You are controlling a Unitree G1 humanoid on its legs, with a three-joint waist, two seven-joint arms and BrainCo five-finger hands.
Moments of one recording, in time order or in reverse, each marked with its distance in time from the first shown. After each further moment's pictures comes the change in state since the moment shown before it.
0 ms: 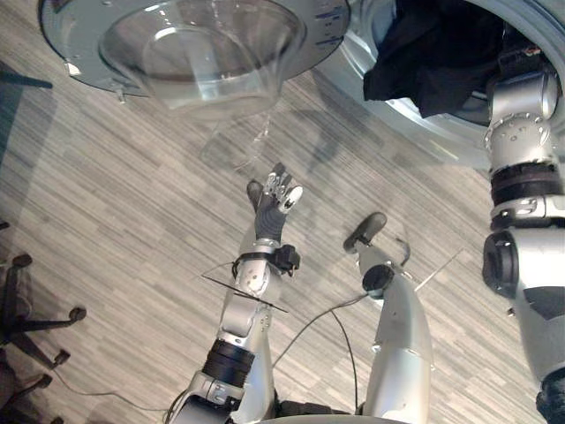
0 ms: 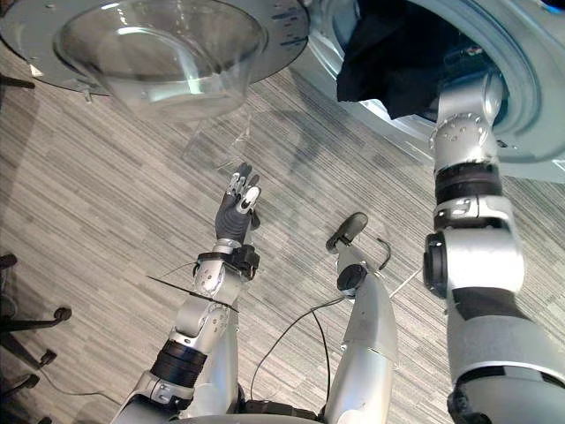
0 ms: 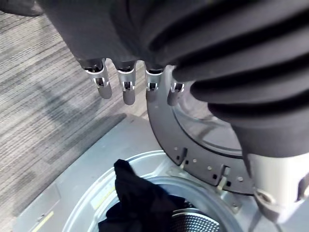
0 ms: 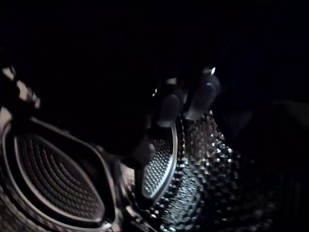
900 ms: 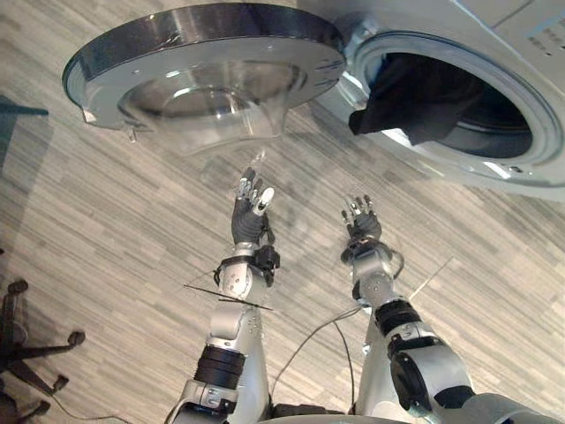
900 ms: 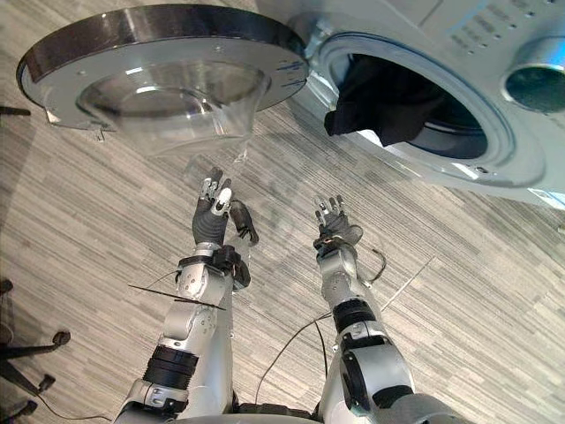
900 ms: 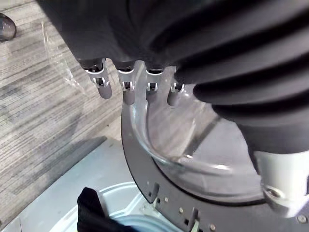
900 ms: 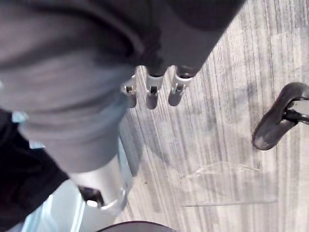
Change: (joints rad) left arm 0.039 0.007 0.125 0.009 0.020 -0.016 -0.005; right arm 0.532 0.500 0.150 0.166 -0.252 0.071 0.226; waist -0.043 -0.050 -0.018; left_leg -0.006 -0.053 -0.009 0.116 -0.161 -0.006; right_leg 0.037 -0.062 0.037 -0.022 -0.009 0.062
